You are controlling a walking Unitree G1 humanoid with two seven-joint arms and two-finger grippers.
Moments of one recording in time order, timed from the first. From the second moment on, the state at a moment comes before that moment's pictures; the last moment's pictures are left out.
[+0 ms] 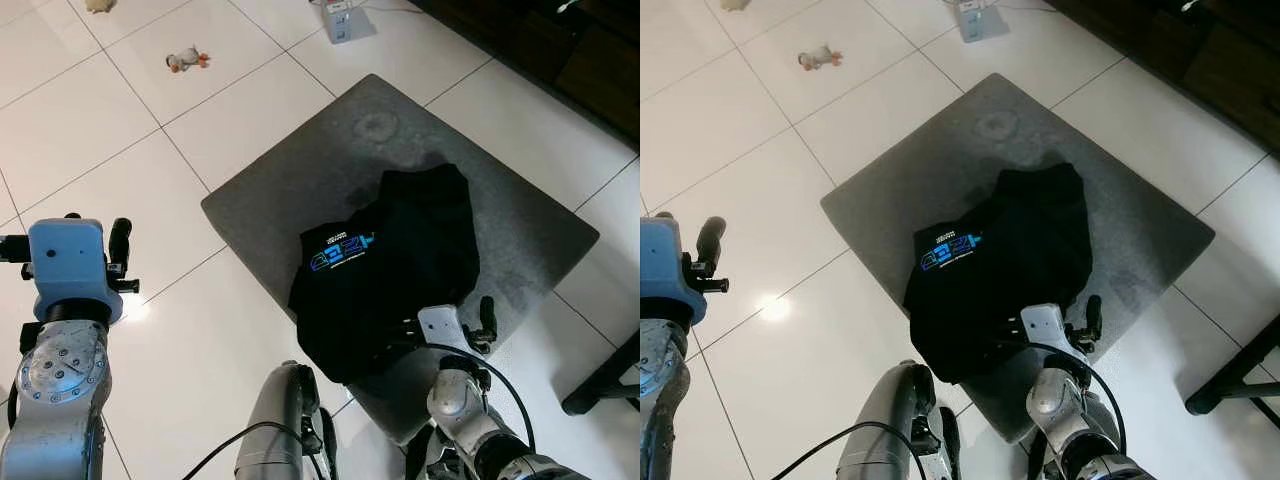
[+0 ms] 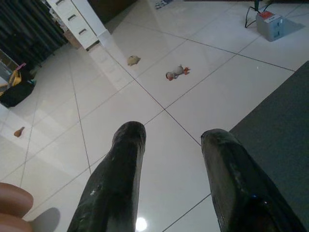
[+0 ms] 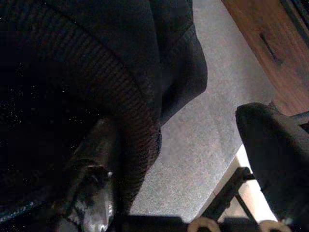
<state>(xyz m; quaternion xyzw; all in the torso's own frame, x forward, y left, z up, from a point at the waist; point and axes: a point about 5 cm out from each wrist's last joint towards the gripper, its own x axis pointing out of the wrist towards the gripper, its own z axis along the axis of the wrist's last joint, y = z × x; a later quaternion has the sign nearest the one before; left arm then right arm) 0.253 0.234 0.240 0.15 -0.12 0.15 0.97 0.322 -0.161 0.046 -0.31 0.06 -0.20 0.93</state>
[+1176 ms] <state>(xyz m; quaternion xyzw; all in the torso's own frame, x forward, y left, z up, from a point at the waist) 0.254 0.232 0.238 0.15 -0.12 0.15 0.97 0.324 -0.157 0.045 -0.24 0.06 -0.15 0.96</state>
